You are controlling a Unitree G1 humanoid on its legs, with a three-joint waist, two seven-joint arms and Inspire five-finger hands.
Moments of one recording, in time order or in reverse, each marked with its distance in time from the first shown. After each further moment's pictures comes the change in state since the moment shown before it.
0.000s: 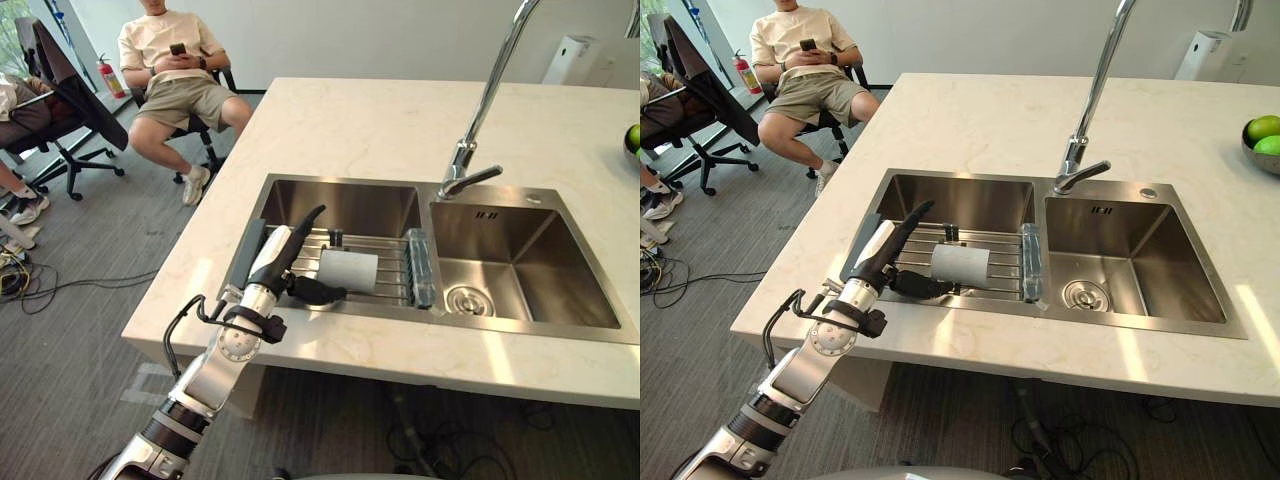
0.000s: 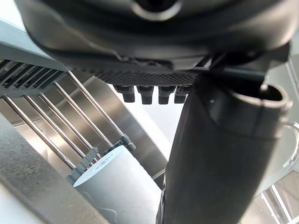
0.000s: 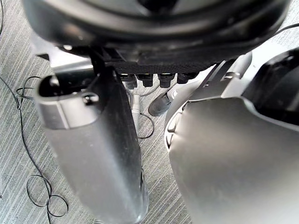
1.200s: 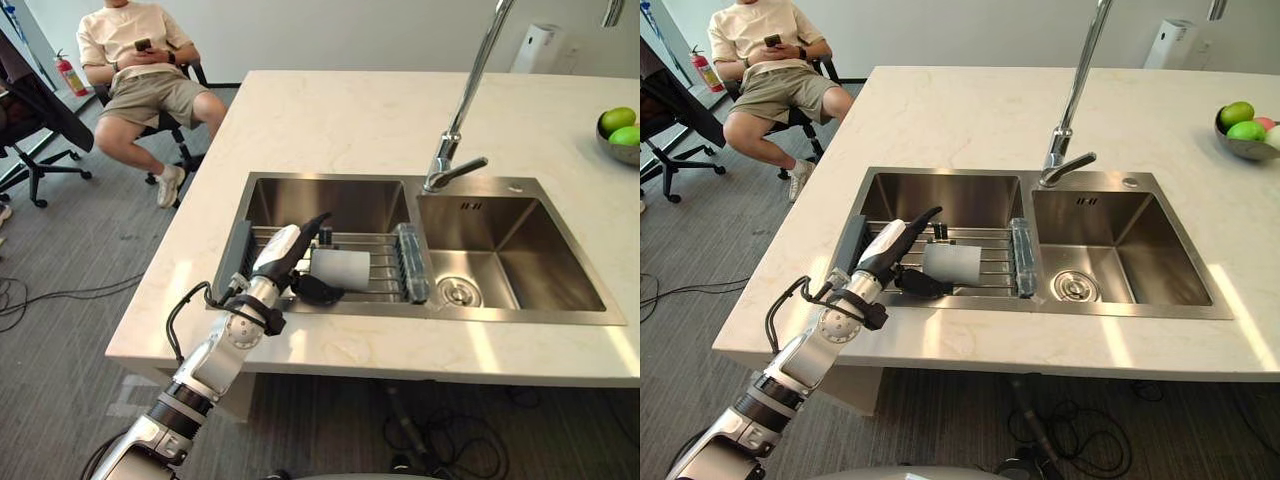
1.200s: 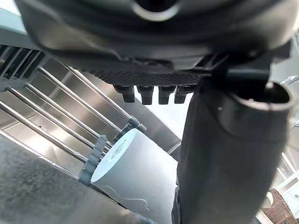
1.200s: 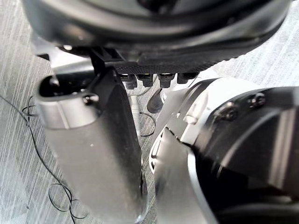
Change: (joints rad) left arm -0.088 0.035 -0.064 0.109 0.219 0.027 -0.083; right arm 0.068 0.062 -0.042 -0.064 -0.050 -0.051 0.101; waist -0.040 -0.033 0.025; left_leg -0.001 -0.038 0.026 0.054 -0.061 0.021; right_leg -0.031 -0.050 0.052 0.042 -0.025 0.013
